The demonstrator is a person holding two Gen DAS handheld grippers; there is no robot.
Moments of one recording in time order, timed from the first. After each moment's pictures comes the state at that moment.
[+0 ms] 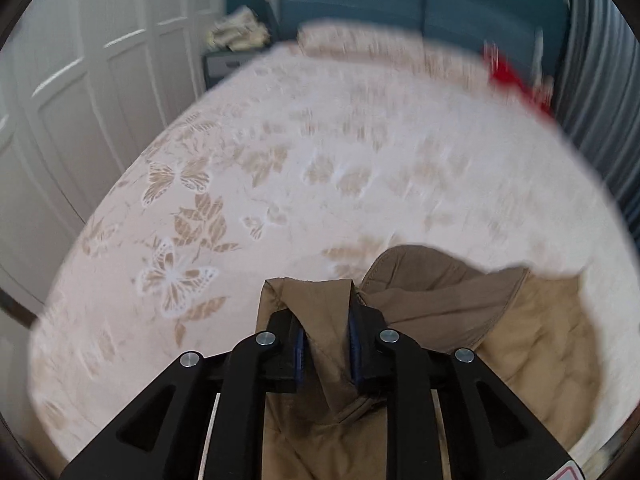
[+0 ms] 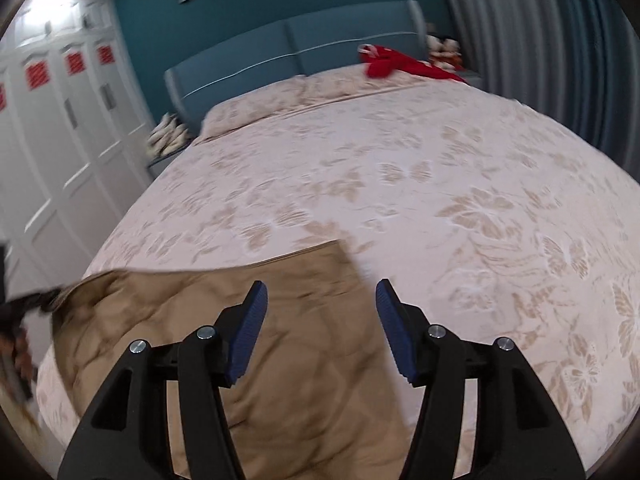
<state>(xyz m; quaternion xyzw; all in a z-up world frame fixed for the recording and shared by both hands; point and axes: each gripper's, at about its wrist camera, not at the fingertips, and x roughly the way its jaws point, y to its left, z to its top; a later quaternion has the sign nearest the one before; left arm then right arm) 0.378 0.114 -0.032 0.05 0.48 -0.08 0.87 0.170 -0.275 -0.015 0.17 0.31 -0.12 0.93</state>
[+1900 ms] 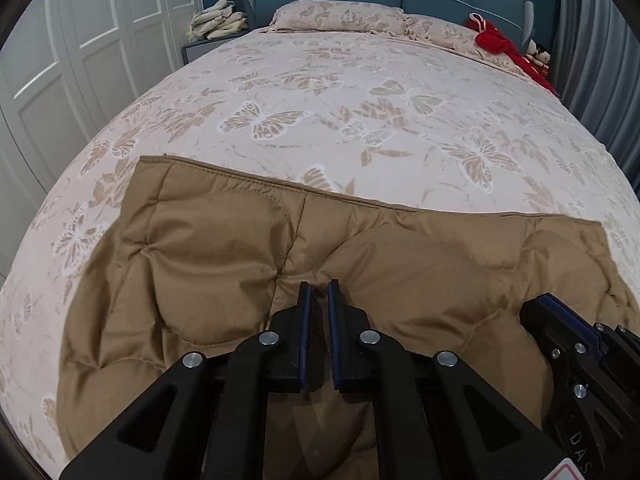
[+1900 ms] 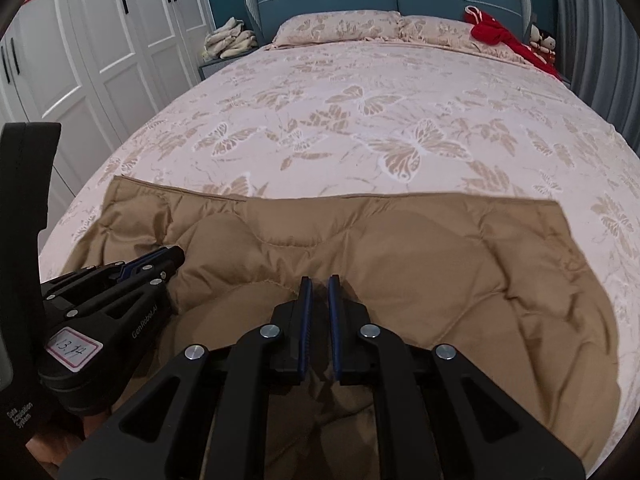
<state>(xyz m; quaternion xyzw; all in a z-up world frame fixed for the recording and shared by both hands) 0.347 0.004 -0.124 0.04 0.45 -0.08 0.89 0.297 -0.117 -0.102 0.08 0.42 -0.02 0.90</state>
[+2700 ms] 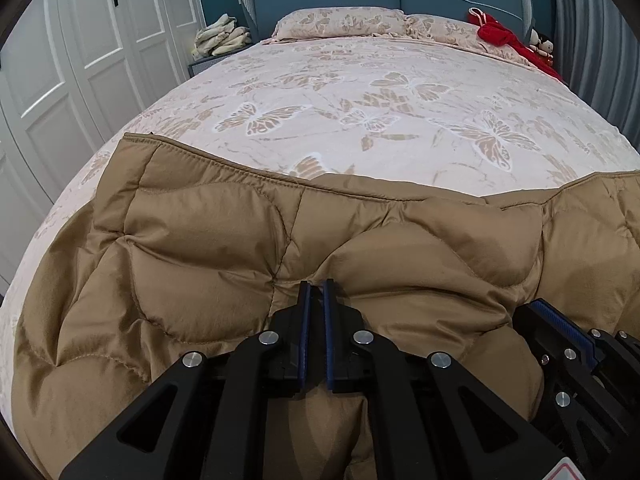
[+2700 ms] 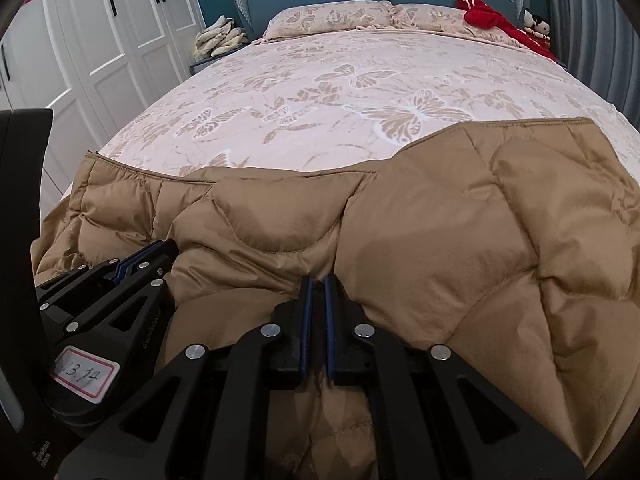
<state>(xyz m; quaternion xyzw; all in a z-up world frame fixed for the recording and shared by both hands) 0.348 -0.016 -0.161 0.07 0.42 -0.06 0.90 0.306 -0.122 -0.150 0.10 0.42 -0.03 0.90</state>
